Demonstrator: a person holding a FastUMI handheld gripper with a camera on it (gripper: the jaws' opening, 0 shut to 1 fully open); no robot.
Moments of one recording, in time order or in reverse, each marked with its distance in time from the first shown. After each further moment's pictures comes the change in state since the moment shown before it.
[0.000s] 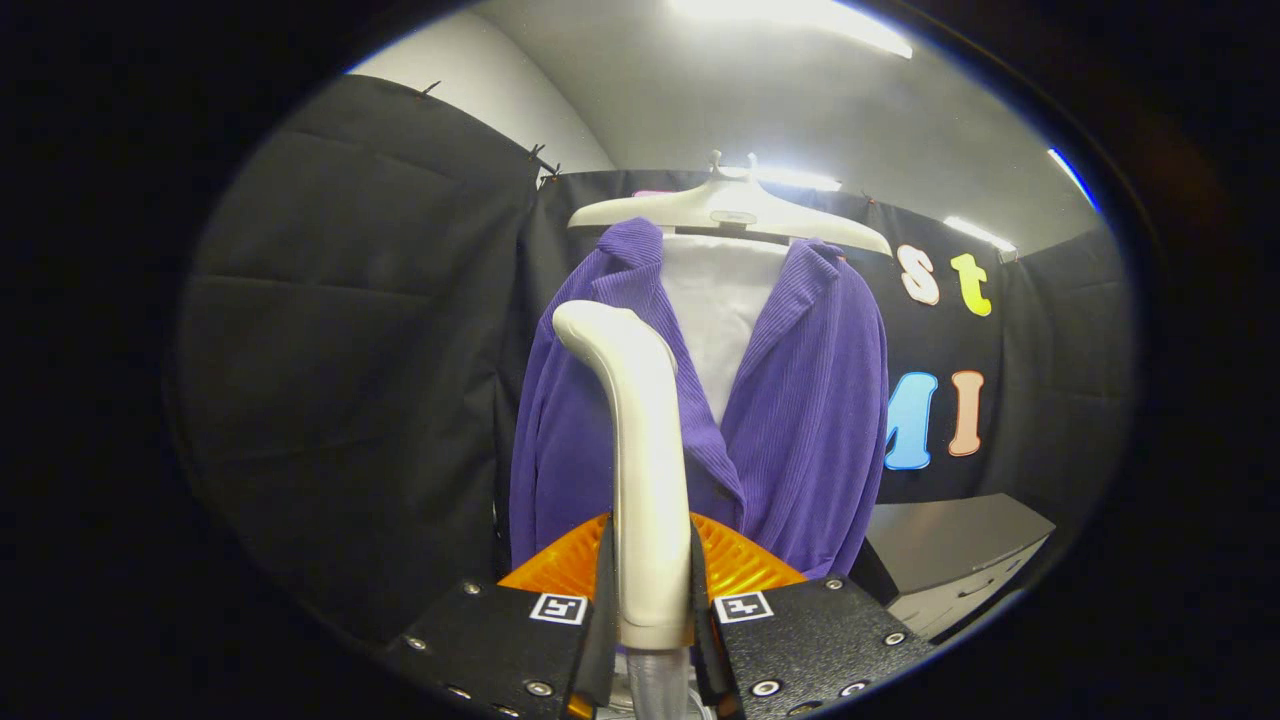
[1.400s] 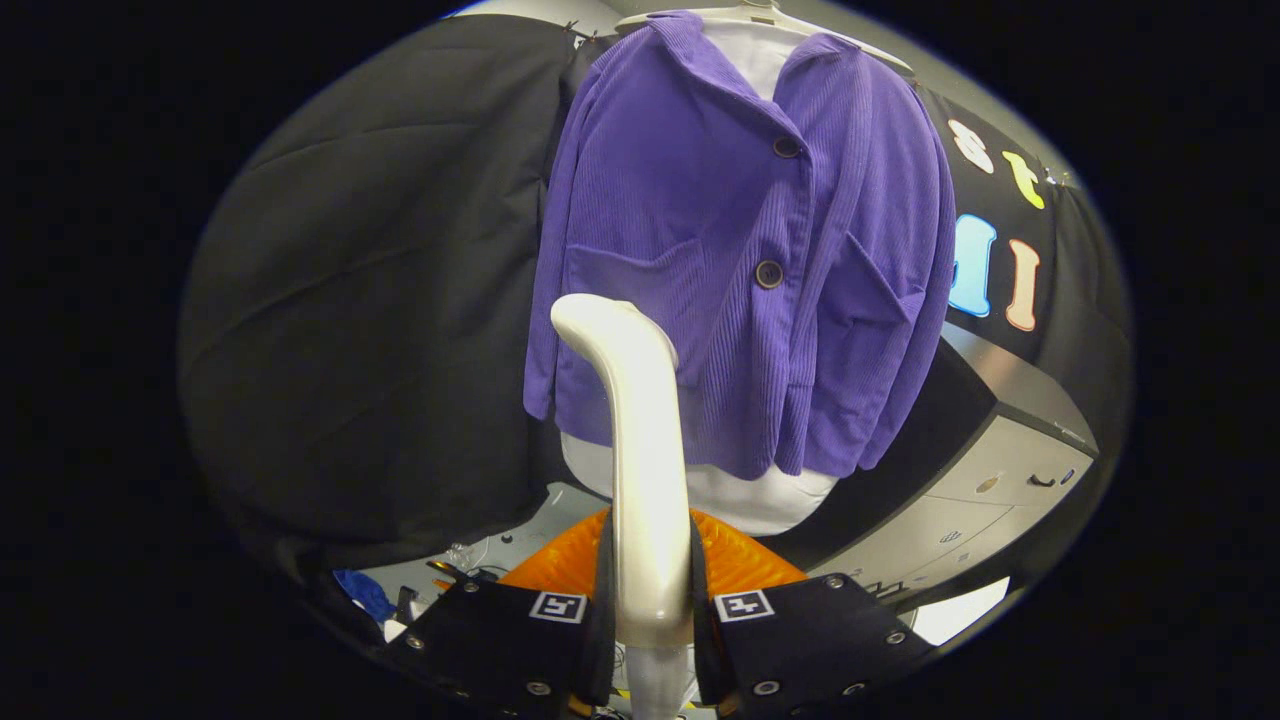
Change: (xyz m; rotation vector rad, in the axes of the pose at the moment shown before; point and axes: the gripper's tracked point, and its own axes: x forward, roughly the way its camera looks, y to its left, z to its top) arm -0.048 0.008 -0.246 -0.023 0.497 0.154
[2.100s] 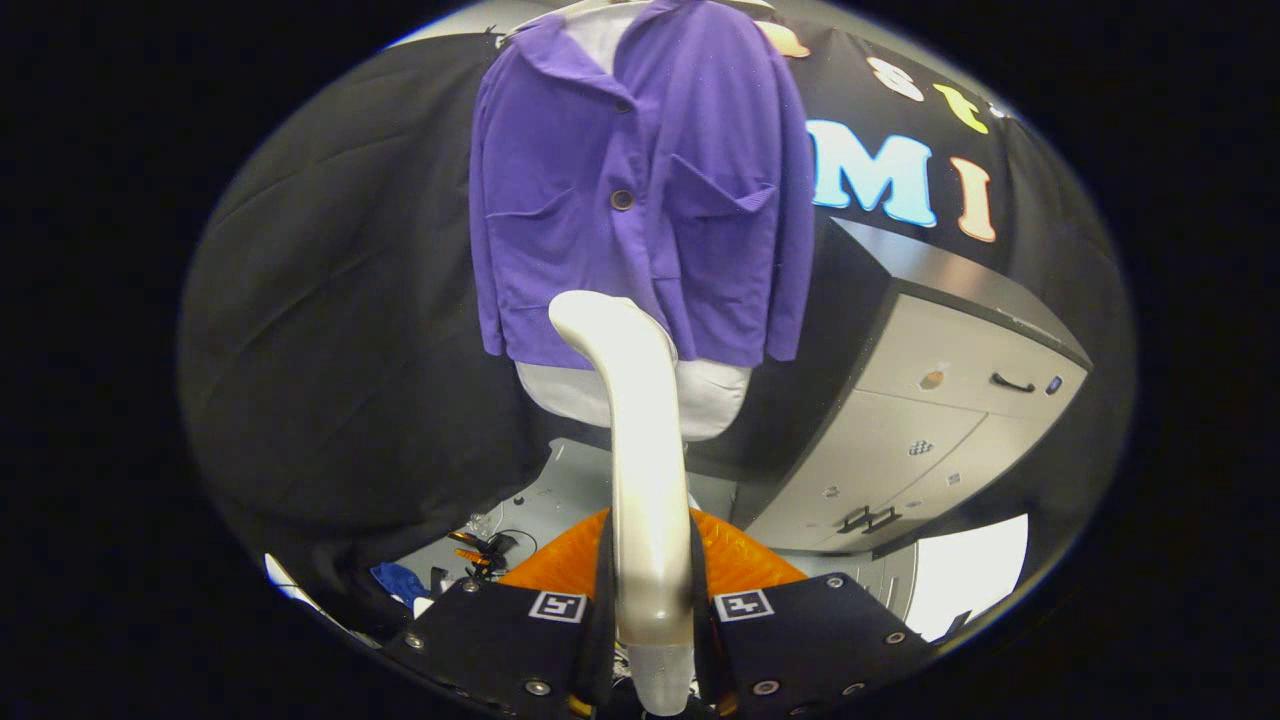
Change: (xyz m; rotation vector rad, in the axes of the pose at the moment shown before) arm -0.099 -0.100 -0.073 0.203 0.099 -0.010
